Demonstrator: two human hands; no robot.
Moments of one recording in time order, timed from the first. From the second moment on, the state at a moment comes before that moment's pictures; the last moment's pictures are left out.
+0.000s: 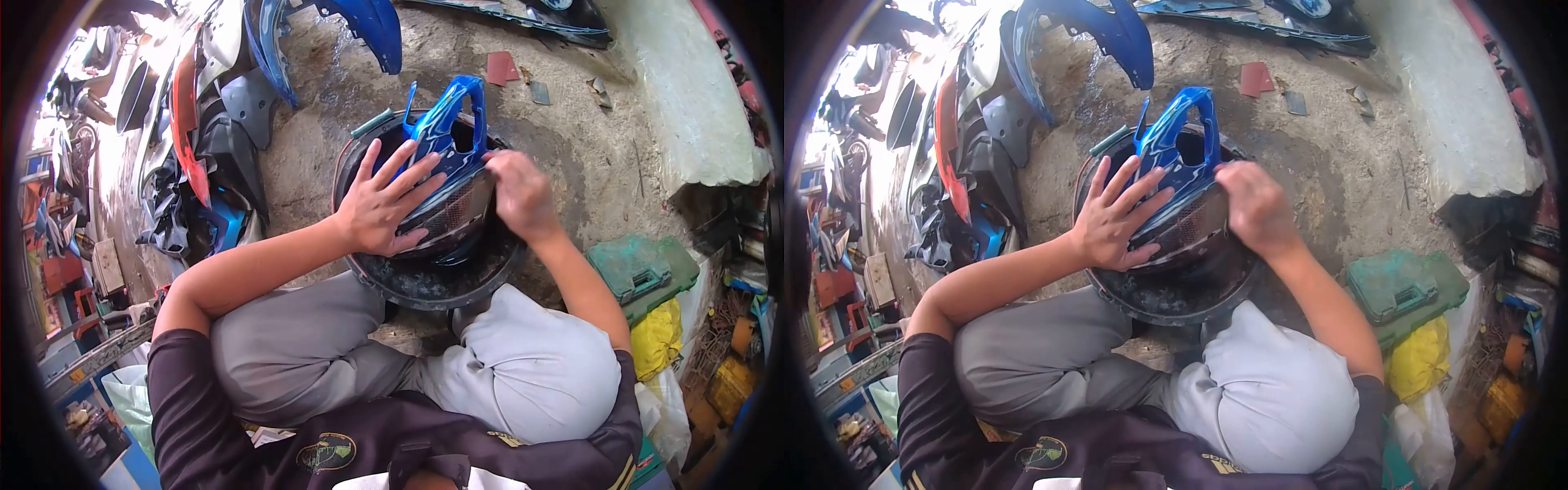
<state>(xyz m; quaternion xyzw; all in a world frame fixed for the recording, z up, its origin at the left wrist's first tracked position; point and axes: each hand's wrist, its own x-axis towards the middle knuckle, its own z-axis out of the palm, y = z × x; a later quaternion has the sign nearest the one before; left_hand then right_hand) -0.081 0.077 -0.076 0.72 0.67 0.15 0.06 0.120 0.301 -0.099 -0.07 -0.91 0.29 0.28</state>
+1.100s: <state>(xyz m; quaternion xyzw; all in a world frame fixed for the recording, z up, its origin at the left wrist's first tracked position) -0.082 0.076 -0.076 0.72 0.67 0.16 0.07 0.124 0.274 -0.087 0.03 -0.93 0.26 0.25</state>
